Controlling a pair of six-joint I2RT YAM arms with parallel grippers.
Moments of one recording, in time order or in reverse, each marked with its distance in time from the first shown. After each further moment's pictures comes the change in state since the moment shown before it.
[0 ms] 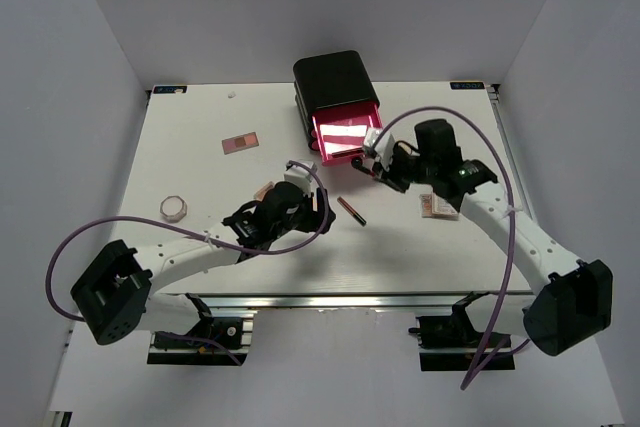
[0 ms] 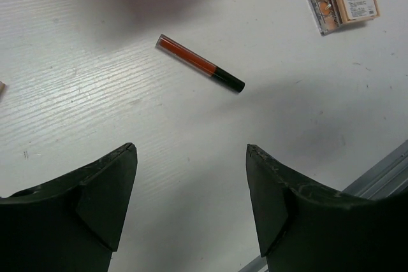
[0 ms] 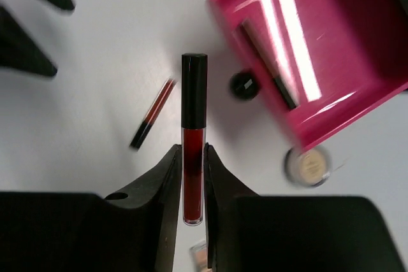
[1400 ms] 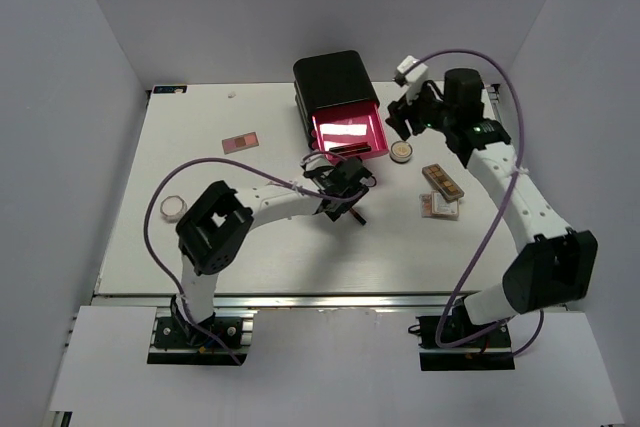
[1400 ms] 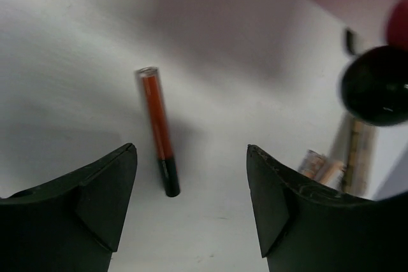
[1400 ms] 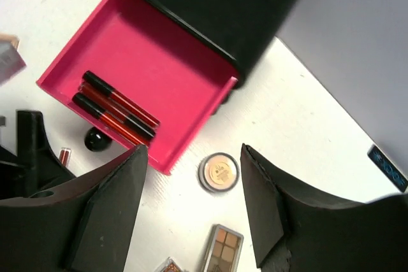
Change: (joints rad) left arm -0.048 0.631 0.646 -0.476 -0.269 -0.970; right arm -0.179 0.250 0.385 0.141 0.036 0.193
